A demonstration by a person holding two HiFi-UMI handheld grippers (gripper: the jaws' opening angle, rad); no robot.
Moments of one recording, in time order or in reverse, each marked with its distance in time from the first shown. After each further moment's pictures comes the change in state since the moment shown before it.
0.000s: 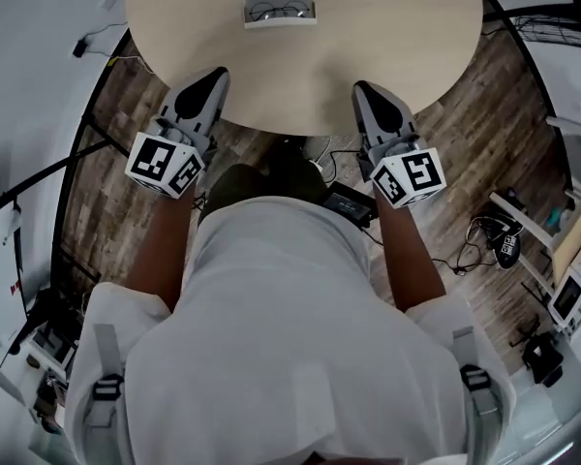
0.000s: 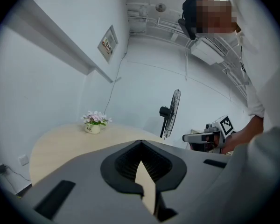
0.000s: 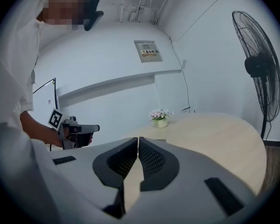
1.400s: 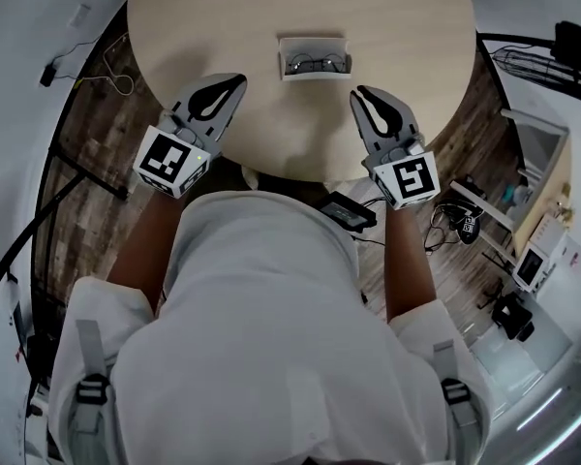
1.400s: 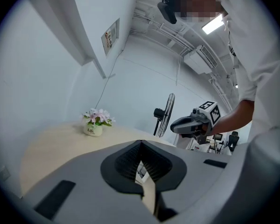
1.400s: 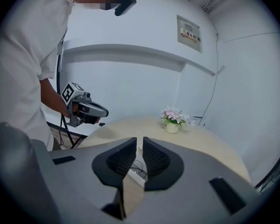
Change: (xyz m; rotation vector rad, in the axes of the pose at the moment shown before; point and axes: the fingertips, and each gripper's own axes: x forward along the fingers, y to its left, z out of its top) left arm 0.026 0.180 -0.006 -0.016 0.000 -0.238; right arm 0.194 0.052 0.026 -0.459 0.269 0.001
